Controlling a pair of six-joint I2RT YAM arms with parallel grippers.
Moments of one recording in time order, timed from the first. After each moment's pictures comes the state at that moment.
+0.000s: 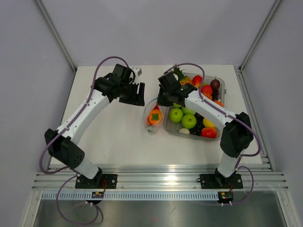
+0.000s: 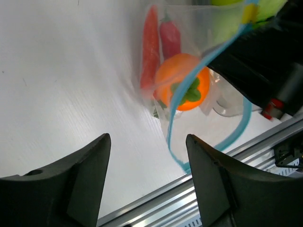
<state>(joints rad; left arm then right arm) -0.49 1.59 1.61 -0.97 0.17 -0.26 0.68 1.77 1.56 -0.63 0.09 0.72</state>
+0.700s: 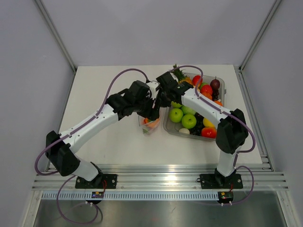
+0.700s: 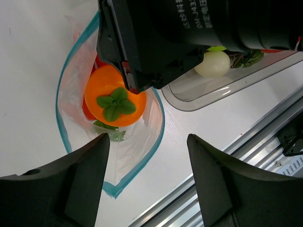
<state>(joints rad) -0.75 1.47 1.39 -0.72 0.07 -0.25 0.68 1.85 1.63 -0.70 0.06 0.88</state>
